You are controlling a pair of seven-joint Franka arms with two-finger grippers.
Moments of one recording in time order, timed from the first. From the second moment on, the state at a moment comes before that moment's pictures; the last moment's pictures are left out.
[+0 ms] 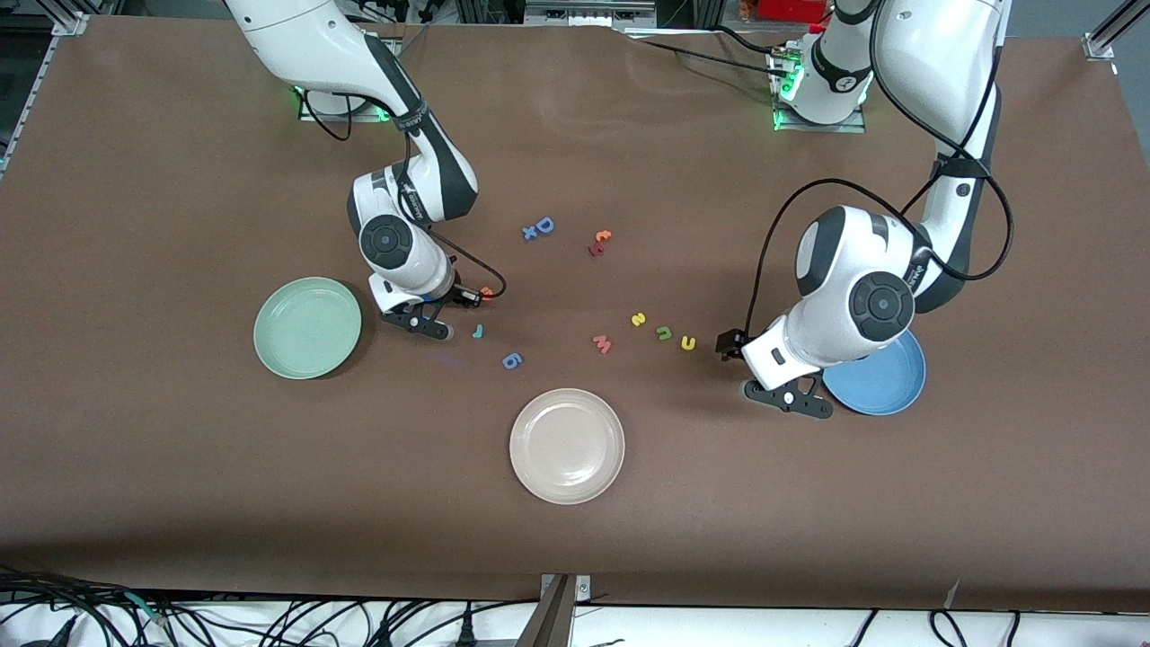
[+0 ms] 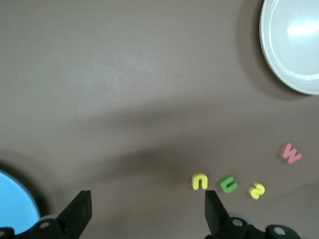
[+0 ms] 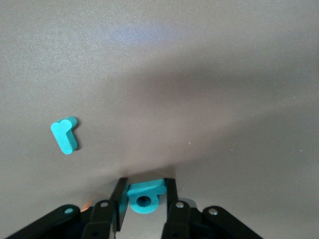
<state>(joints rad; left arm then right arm) -0.40 0.56 0.10 -1.59 -0.22 2.11 0.02 0.59 0.54 -0.07 -2.02 0.22 2.45 0.67</state>
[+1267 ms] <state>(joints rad) -0.51 0.65 0.14 -1.61 -0.12 2.28 -0.13 0.49 0.42 -0.50 -1.97 0.22 2.15 -0.03</state>
